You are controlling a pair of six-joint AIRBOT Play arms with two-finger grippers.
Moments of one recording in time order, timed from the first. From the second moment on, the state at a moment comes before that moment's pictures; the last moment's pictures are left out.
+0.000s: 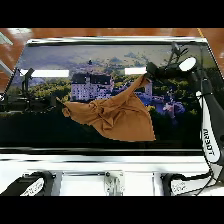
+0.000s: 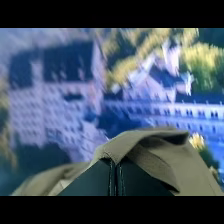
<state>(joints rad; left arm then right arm) 0.04 -1.00 0.99 0.88 -1.18 -1.40 0.04 -1.63 1.54 -0.94 0.93 1.55</state>
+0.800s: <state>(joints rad) 0.05 -1.19 1.10 0.88 -0.94 -1.49 -0.13 -1.43 1.54 -1.21 1.19 1.56</state>
